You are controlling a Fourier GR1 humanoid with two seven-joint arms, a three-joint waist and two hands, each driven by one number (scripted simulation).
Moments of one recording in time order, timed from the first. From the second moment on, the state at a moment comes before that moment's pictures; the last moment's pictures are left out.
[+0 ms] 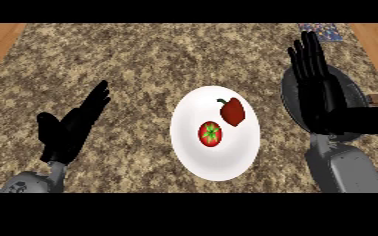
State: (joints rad) left arm -0.12 0.51 -0.35 -1.57 0.36 0.20 0.15; right arm -0.28 -0.22 0.12 -1.64 -0.25 -0.27 -0.01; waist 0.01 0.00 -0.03
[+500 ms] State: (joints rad) left arm -0.22 0.48 -0.27 -1.55 0.32 0.28 0.07; right arm -0.42 -0.42 0.38 -1.49 -0.19 0.28 -0.13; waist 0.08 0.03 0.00
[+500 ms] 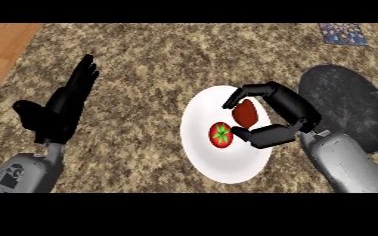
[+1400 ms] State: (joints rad) left arm -0.27 0.42 -0.20 -1.42 0.30 0.30 0.01; right arm -0.89 -0.79 0.36 -1.18 0.17 0.60 -0.52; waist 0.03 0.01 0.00
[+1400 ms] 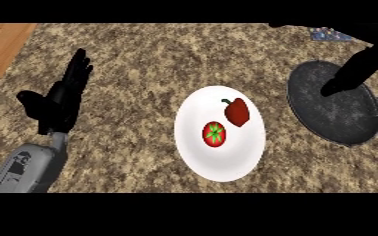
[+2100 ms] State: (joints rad) left arm -0.26 0.39 -0.15 -1.42 0.25 0.28 0.02; right arm -1.03 -0.58 0.42 -1.18 0.26 0.68 -0.40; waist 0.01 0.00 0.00
